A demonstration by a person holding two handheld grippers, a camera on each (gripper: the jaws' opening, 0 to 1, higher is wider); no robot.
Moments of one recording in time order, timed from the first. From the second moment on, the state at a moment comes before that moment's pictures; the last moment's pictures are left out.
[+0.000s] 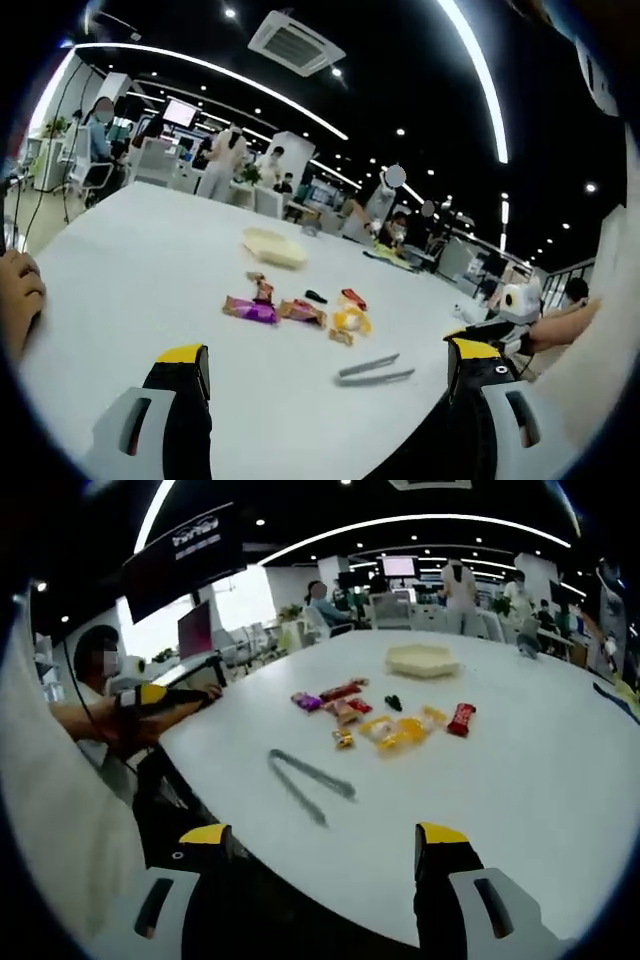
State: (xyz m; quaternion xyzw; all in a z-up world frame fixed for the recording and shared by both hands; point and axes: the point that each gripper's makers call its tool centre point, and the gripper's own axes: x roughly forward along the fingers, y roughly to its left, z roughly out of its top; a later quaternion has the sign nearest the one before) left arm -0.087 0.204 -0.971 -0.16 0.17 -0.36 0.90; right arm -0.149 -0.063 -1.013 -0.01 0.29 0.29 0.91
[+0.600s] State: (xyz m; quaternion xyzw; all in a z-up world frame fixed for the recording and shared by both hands) left arm -0.067 0.213 -0.963 -0.20 0.15 -0.33 0.91; right arm -0.121 -0.039 -1.021 -0.04 0.29 0.34 0.90
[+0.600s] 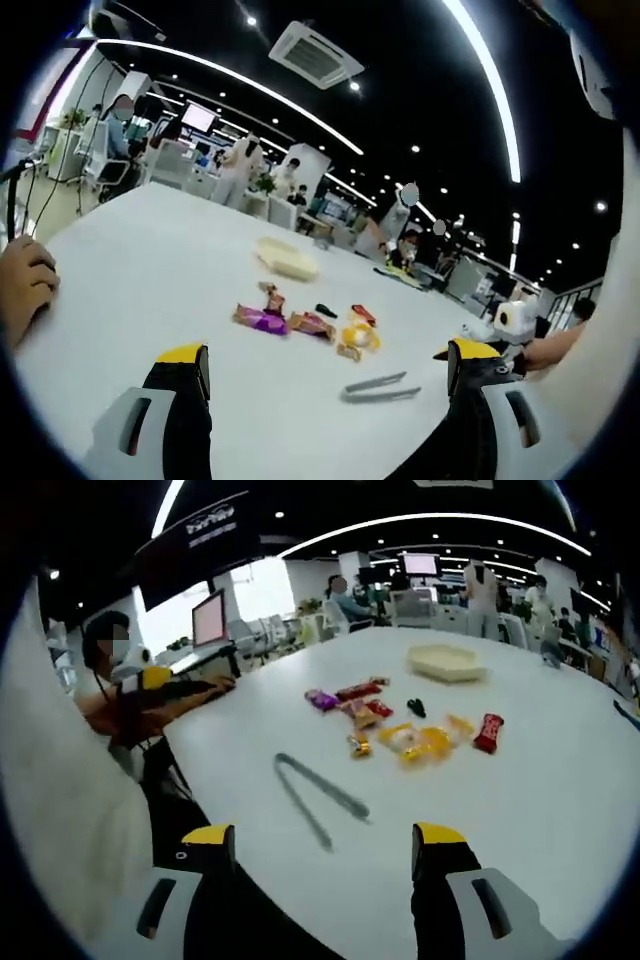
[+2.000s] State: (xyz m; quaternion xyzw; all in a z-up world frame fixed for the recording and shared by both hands) left arm -0.074 0.152 -0.963 -0.13 0.11 -0.41 0.89; right arm -0.108 -0.014 -1.047 -0.10 0.32 0.37 0.87
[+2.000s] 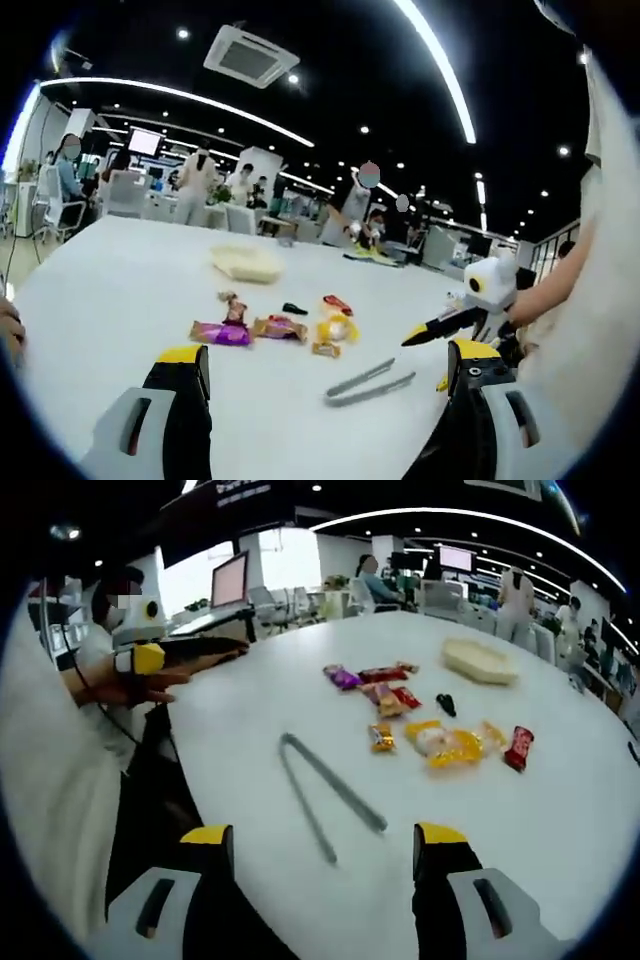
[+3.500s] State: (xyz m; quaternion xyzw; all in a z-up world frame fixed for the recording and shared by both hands) left arm -0.068 0.128 -0.977 -0.12 0.12 -0.44 0.88; right arm -0.100 0.001 -1.063 -0.14 0.35 0.40 0.84
